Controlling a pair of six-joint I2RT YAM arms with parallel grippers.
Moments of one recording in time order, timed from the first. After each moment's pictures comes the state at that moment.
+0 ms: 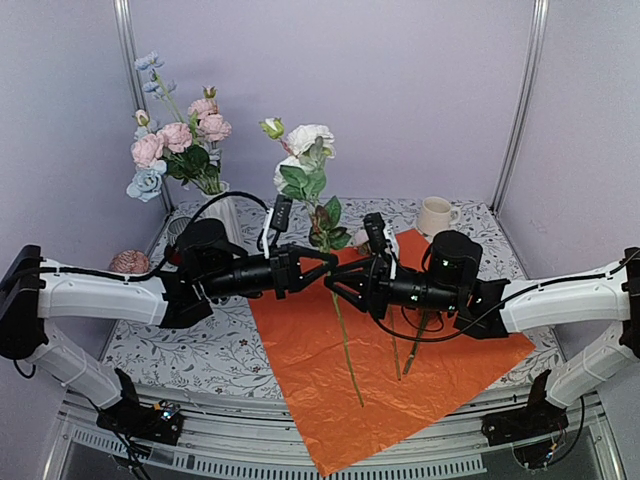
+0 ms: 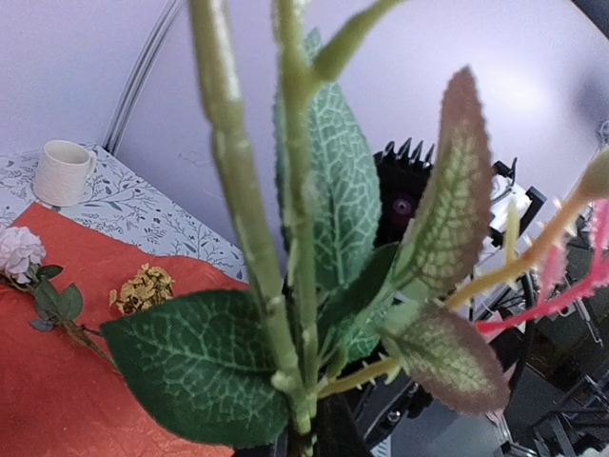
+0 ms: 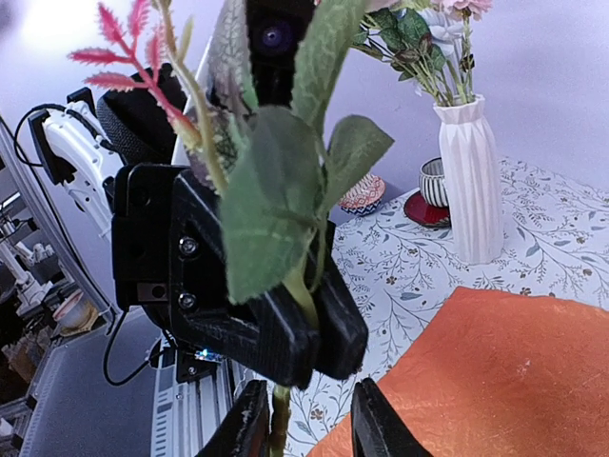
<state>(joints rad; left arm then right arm) -0.94 1.43 0.77 0.72 0.39 -0.59 1.00 1.41 0.75 0.63 -0.31 0.33</state>
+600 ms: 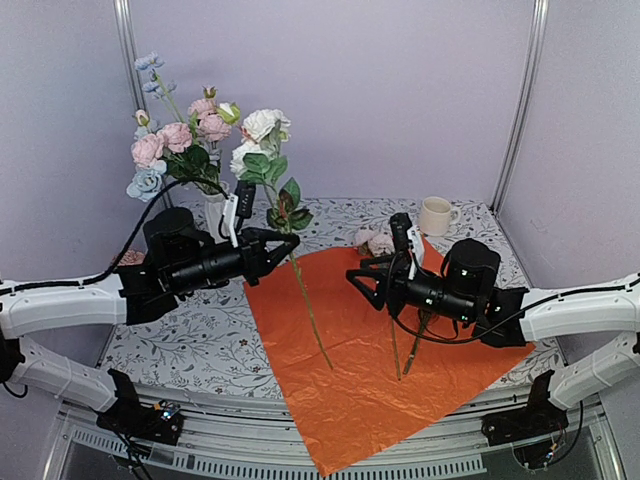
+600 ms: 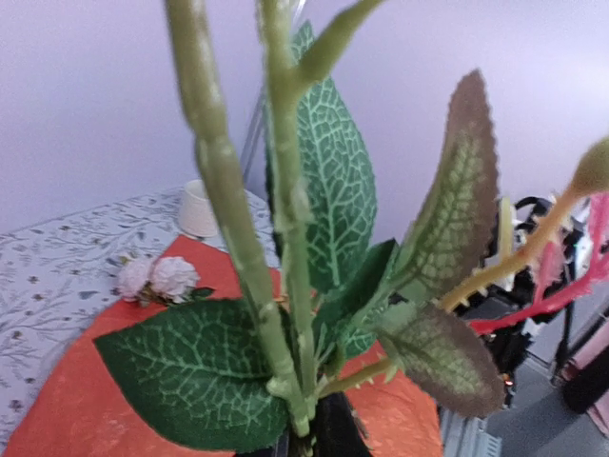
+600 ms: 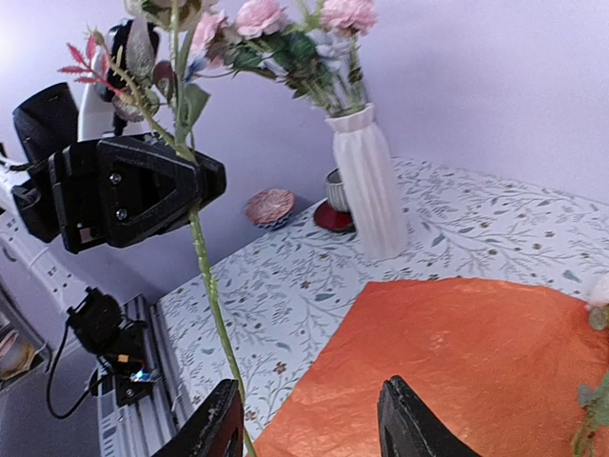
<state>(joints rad) -0.87 1.19 0.74 0.43 0.18 -0.38 1.00 1.29 0.65 0.57 -0.06 0.32</state>
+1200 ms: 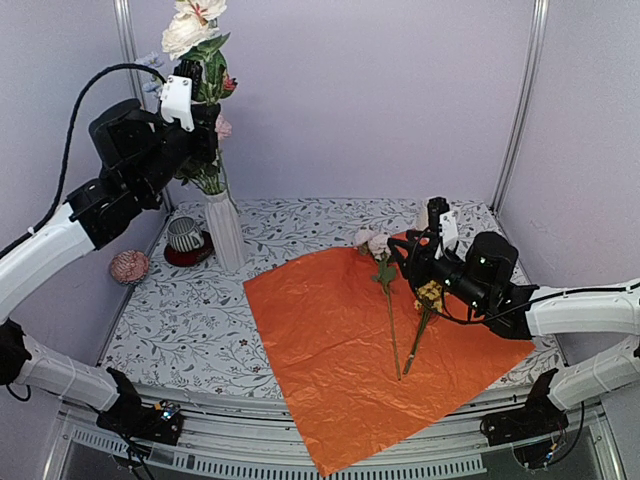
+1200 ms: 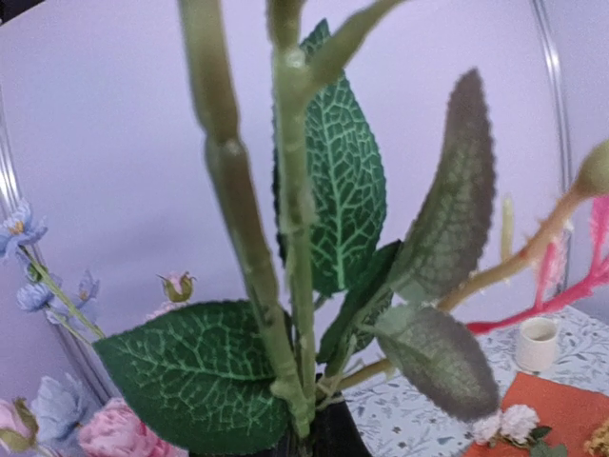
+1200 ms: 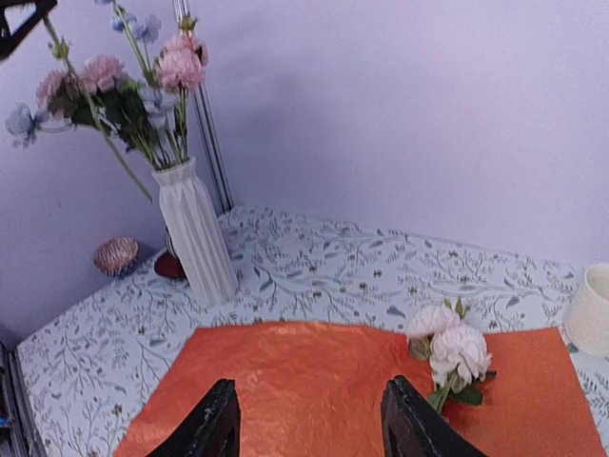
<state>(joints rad) -0.72 1.22 1.31 0.09 -0.44 0.26 0.80 1.24 0.57 0.66 0.14 0.17</state>
